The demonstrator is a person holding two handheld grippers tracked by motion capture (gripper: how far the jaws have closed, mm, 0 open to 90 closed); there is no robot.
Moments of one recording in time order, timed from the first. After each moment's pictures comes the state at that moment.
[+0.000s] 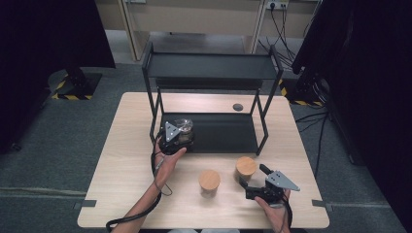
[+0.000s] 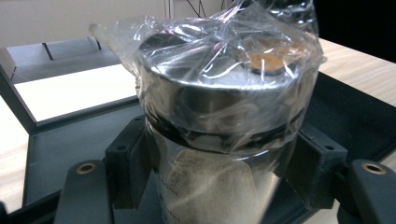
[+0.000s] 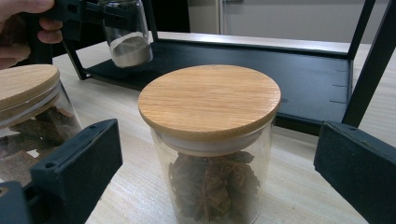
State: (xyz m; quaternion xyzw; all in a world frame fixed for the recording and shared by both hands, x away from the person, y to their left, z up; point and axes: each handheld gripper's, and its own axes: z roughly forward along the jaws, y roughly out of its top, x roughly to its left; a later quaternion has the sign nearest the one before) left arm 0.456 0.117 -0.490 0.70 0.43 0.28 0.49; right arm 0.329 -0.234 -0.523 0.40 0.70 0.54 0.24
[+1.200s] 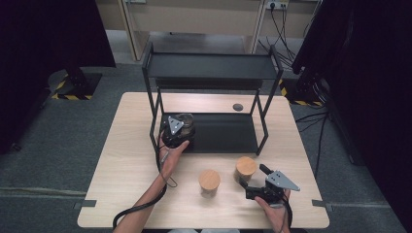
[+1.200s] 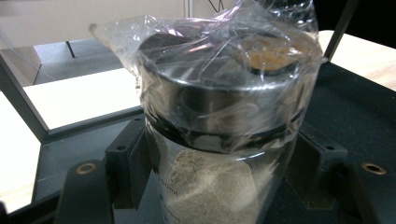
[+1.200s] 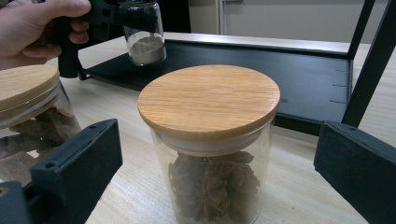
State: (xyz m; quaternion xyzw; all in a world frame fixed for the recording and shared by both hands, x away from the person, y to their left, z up) left arm 0.485 0.110 -0.498 0.69 0.46 0.31 0.47; right arm 0.329 -0.234 -0.523 0.40 0.70 0.54 0.24
